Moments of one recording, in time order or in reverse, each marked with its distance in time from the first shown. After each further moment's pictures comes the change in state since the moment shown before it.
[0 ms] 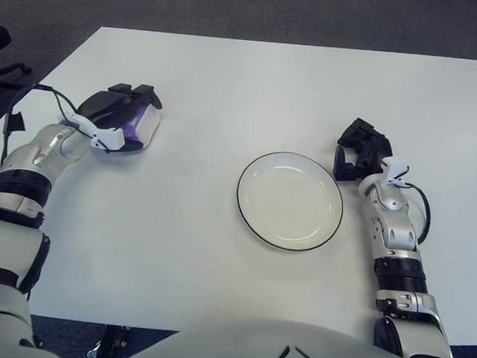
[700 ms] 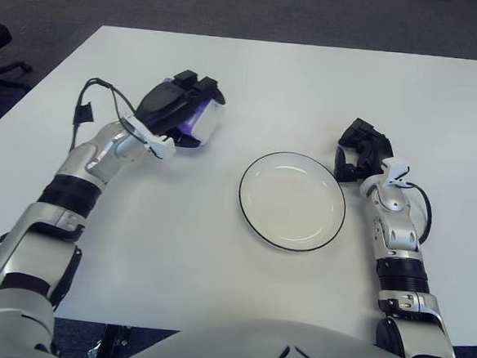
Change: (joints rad) left arm 0.034 -0.172 0.012 -0.382 0.025 -0.030 0.061; right arm -0.011 -0.006 0.001 0.030 -0.008 -0.034 0.019
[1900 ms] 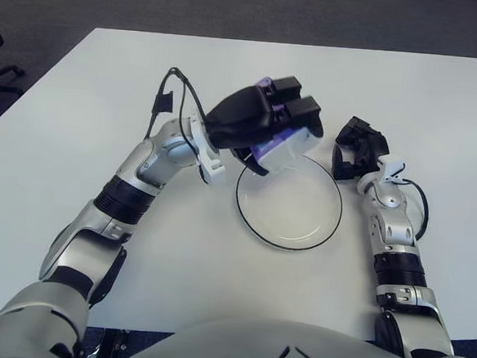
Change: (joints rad) left arm -0.040 -0.206 -0.116 -0.376 -0.149 -0.072 -0.377; right arm -0.042 -0.003 0.006 0.065 -0.023 -0.005 -0.003
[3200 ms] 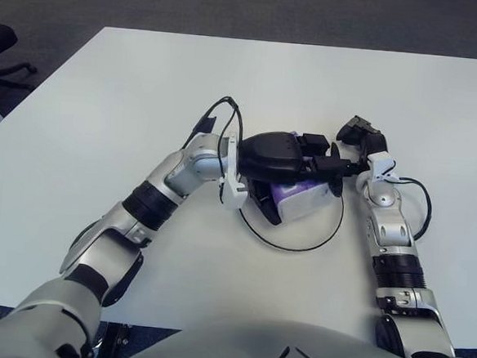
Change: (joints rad) left arm -0.027 -0.096 -0.114 0.091 -0.087 -0.056 -0.275; right arm 0.031 -0.002 0.062 -0.102 -0.140 0.109 -0.142
